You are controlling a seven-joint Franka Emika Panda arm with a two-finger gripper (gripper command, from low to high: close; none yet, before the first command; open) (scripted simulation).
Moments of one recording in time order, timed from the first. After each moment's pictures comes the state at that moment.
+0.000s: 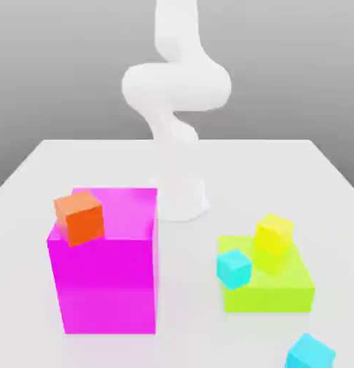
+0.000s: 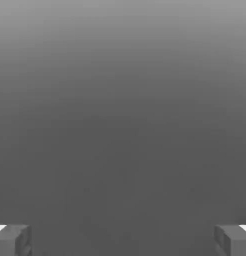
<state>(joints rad) 0.02 -0.71 0.01 -2.30 0.00 2.32 0.77</state>
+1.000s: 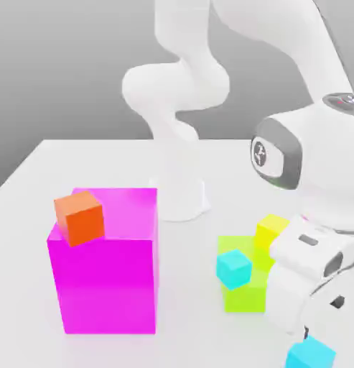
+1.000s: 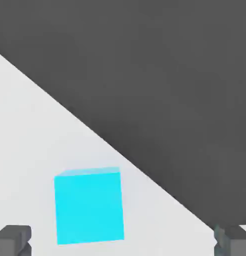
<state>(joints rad) 0.24 0.39 0.13 -2.24 -0.10 2.63 0.50</state>
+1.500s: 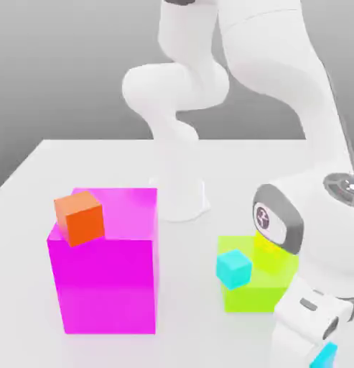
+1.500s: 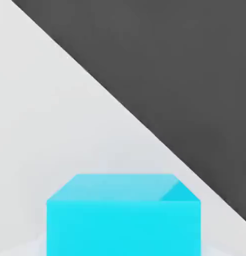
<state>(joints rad) 0.25 0.41 0.13 -2.24 -0.11 2.64 0.49</state>
